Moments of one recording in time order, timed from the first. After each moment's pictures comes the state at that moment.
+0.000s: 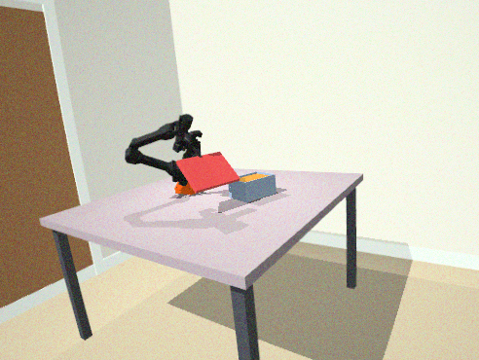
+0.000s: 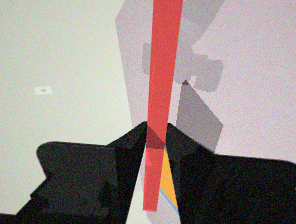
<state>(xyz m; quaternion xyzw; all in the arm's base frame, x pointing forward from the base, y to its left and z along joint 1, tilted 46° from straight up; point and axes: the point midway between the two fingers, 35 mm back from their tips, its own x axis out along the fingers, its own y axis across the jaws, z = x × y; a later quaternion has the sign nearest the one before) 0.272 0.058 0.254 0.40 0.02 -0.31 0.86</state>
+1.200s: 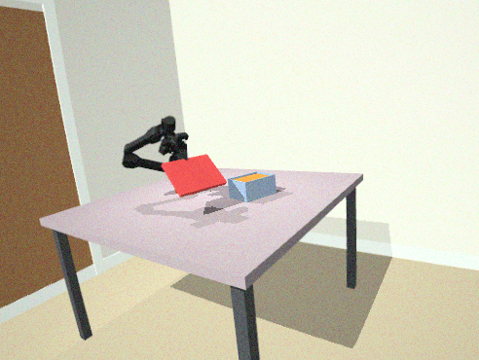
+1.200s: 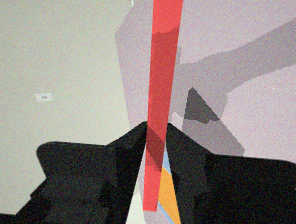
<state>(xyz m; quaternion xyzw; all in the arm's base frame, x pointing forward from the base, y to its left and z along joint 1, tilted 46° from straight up) 0.249 0.008 0.298 0.40 0.02 -0.31 0.86</state>
